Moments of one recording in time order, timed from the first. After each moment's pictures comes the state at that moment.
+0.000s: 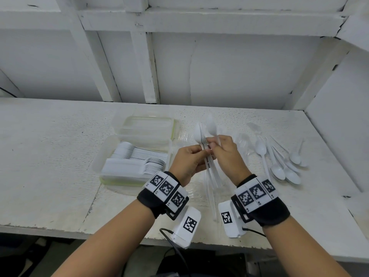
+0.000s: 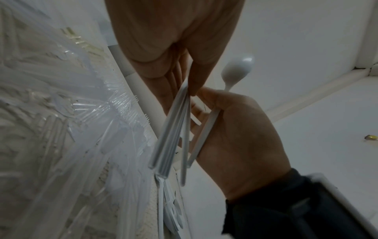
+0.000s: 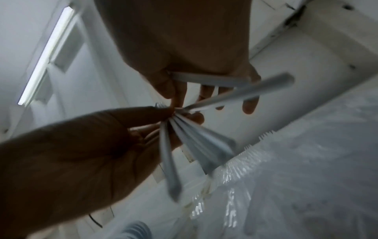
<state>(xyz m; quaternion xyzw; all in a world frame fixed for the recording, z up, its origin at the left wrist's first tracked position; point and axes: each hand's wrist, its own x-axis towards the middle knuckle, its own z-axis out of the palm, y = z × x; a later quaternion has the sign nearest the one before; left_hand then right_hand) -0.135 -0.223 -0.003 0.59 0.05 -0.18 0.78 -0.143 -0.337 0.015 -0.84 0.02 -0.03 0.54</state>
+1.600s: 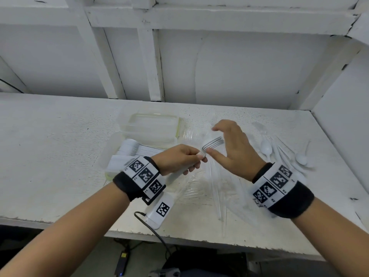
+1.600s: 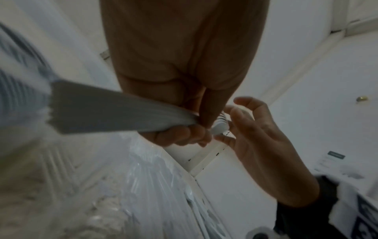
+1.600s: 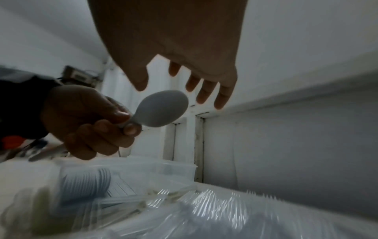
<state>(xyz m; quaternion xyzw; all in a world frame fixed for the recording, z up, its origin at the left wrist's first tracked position) -0.126 -0.171 0.020 0.78 -0.13 -0.32 0.52 -0.129 -0.360 0.011 -0.91 -0.26 -0.17 0.28</state>
